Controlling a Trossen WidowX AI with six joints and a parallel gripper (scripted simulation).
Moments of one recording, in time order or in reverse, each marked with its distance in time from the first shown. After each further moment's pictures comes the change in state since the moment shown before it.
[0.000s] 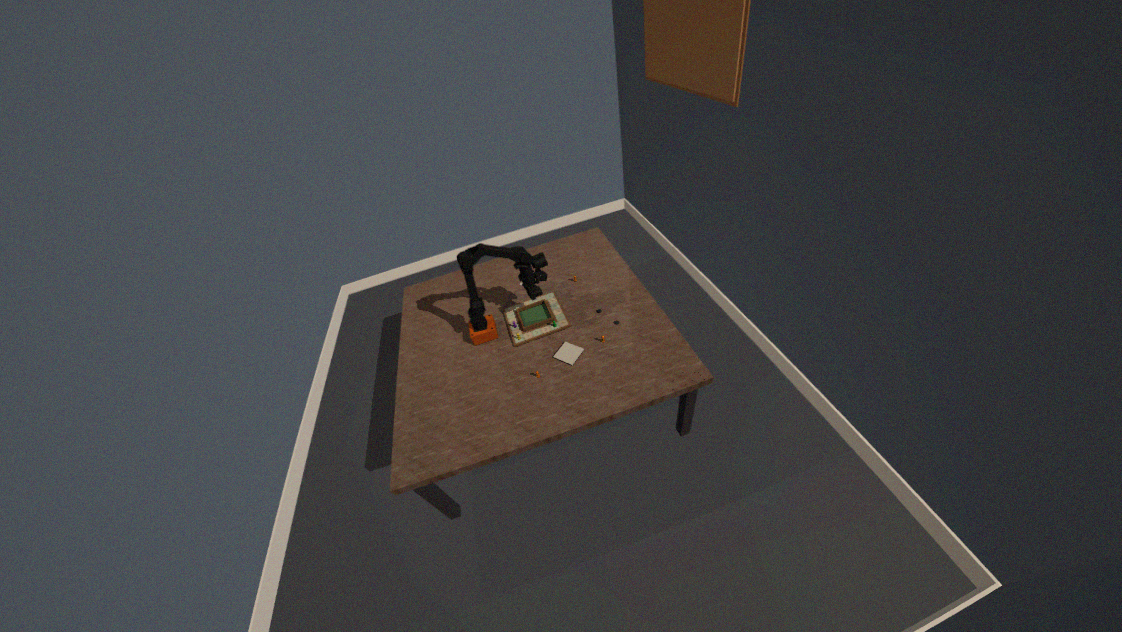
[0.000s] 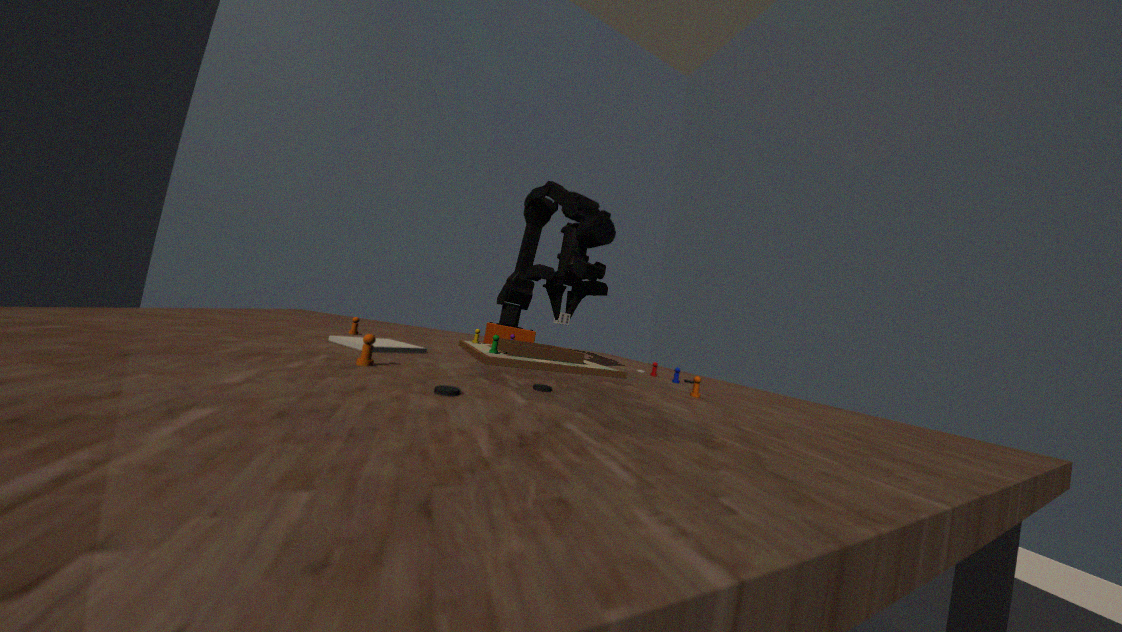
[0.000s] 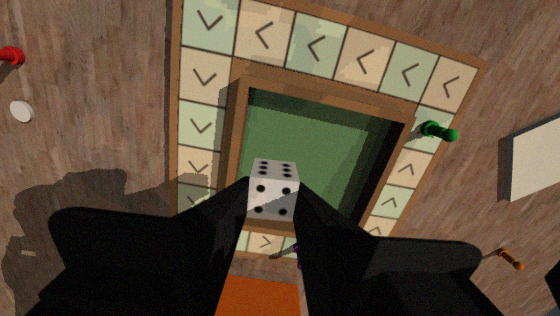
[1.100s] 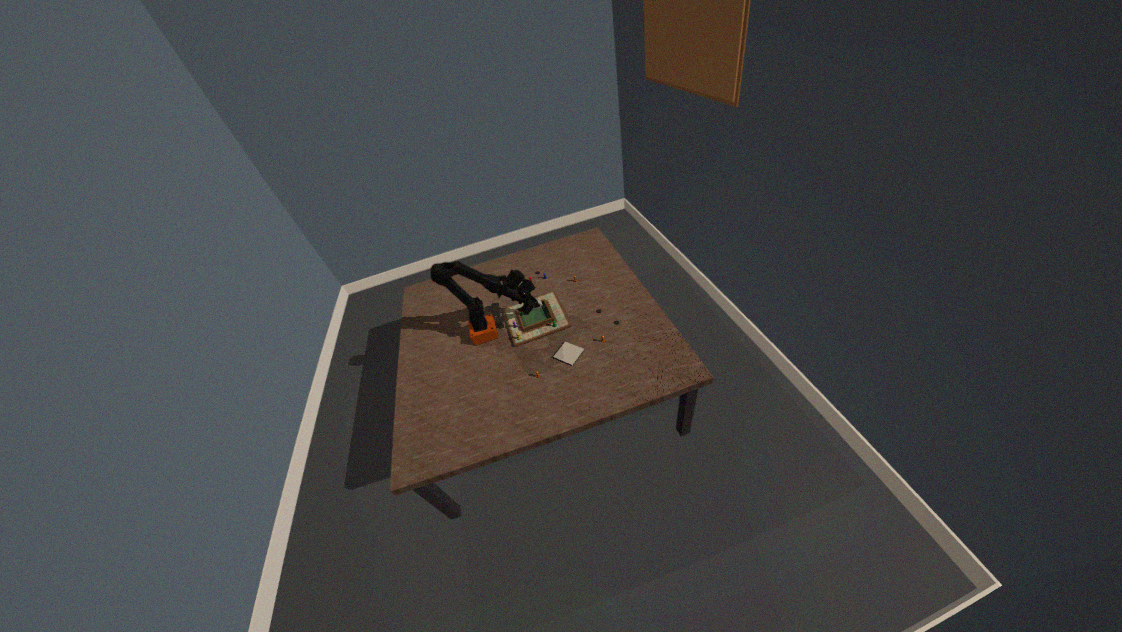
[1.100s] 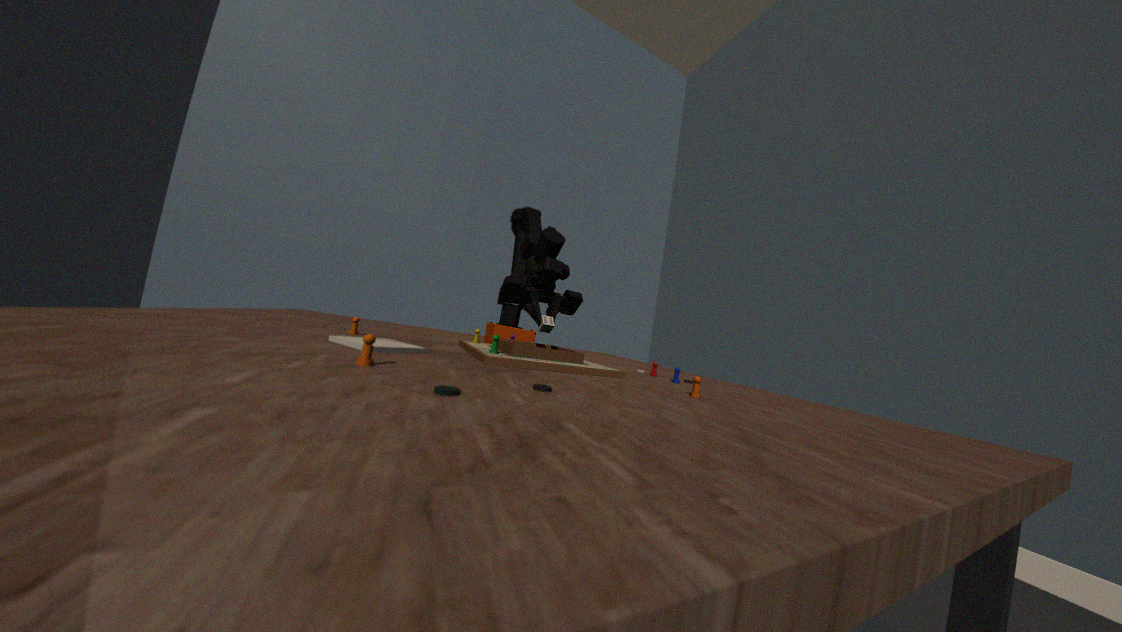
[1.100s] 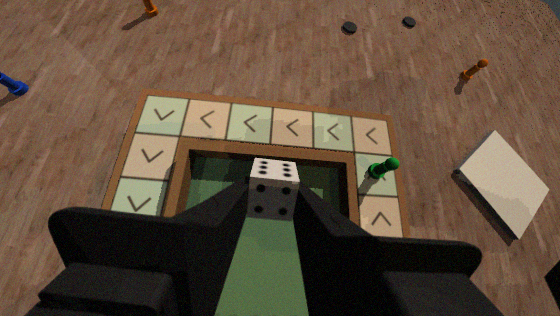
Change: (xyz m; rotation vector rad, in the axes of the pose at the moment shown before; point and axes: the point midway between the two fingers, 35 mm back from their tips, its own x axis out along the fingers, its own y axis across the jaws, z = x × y) arm 0.028 -0.039 -0.014 0.112 -0.722 -0.050
